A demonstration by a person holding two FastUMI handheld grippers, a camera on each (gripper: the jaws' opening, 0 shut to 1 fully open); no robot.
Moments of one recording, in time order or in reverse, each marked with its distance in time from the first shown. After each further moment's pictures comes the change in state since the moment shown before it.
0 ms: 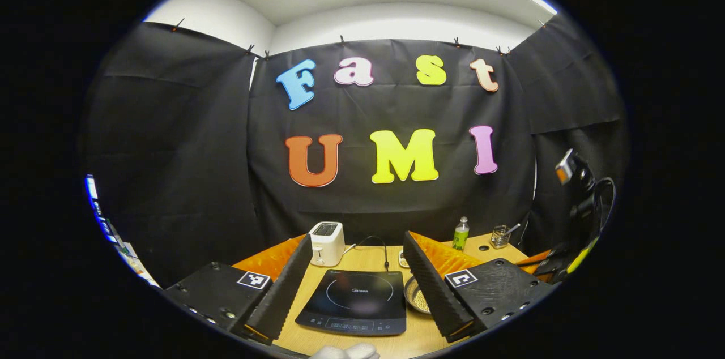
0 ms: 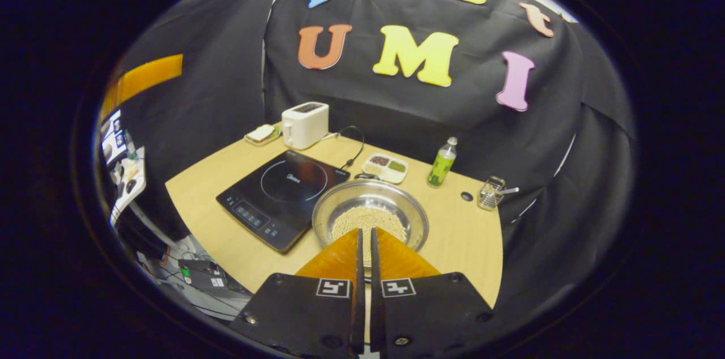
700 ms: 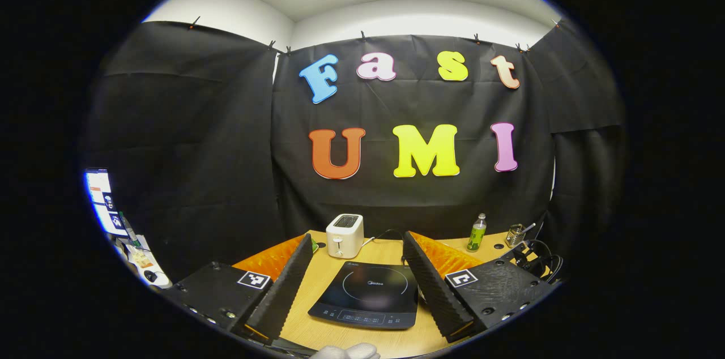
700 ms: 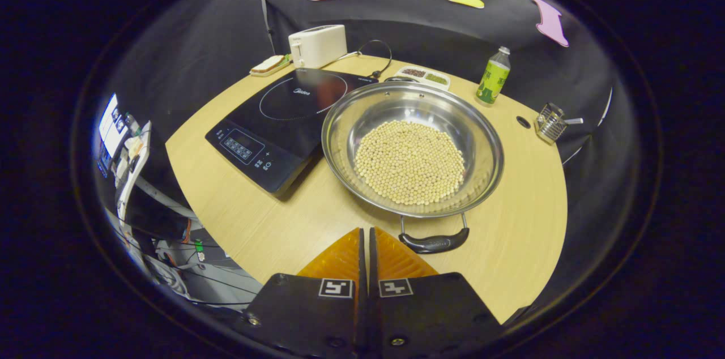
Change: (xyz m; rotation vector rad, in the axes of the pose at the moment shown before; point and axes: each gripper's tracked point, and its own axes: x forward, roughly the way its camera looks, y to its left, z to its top) left arm -0.016 0.023 -0.007 -0.018 0.043 0.111; right arm 0.102 0.030 -0.125 0.051 0.331 0.114
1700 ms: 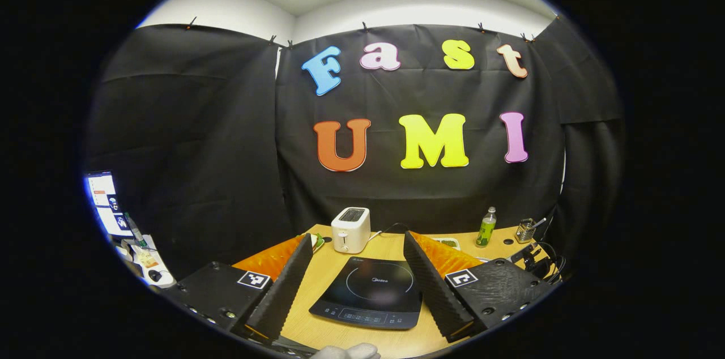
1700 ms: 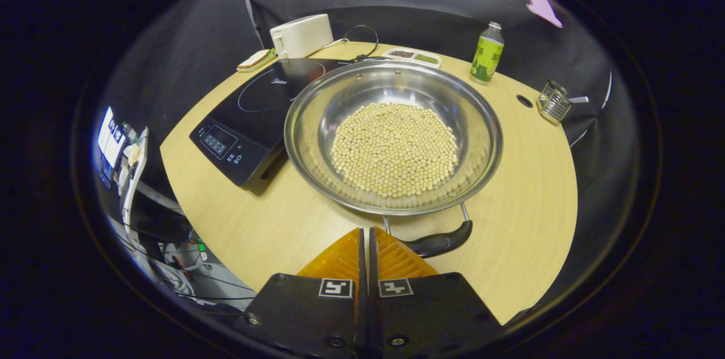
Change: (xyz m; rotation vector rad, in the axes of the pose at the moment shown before) left arm 0.021 -0.015 -0.009 0.018 0.045 0.039; right arm 0.023 -0.042 -0.012 0.062 0.045 0.027
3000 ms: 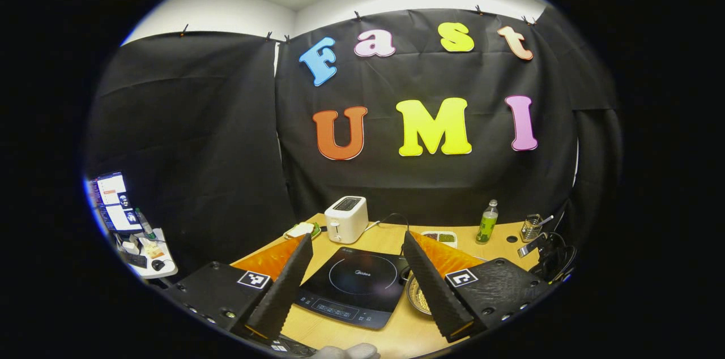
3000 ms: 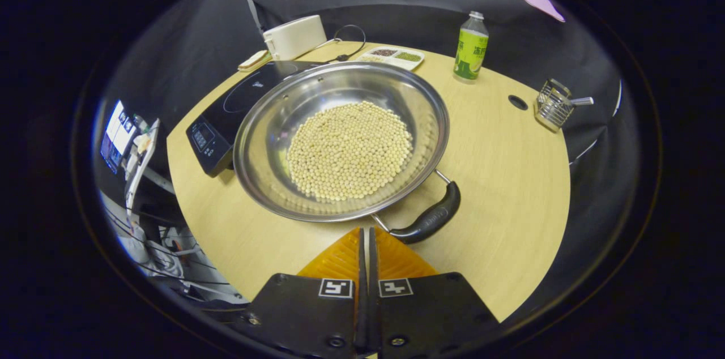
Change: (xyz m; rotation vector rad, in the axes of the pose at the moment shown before) left arm 0.010 -0.084 -0.013 0.022 0.073 0.106; right arm 0.003 -0.108 0.015 -0.072 0.009 0.089
